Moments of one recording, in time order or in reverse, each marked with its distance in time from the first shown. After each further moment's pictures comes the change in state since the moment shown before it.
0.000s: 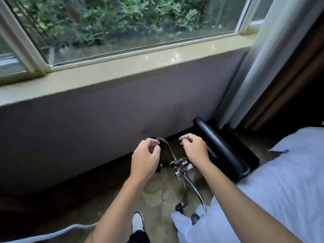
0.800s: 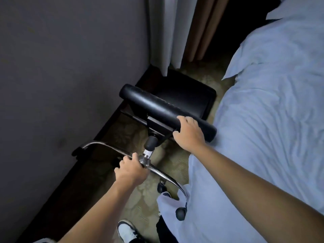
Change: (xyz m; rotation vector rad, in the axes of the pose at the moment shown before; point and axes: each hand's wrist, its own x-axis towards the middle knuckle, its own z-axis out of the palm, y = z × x) left_hand 0.165 -0.092 0.353 0.988 -0.933 -0.084; right_hand 0.233 0.285 -0.080 -0.436 0.055 0.448
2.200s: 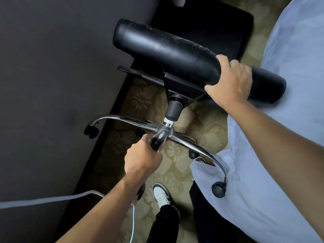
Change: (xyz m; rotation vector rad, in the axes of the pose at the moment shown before) left_hand 0.052 -0.062 0.084 -0.036 0.164 0.008; right_hand 0.081 0.080 0.122 -0.139 0.461 0.041
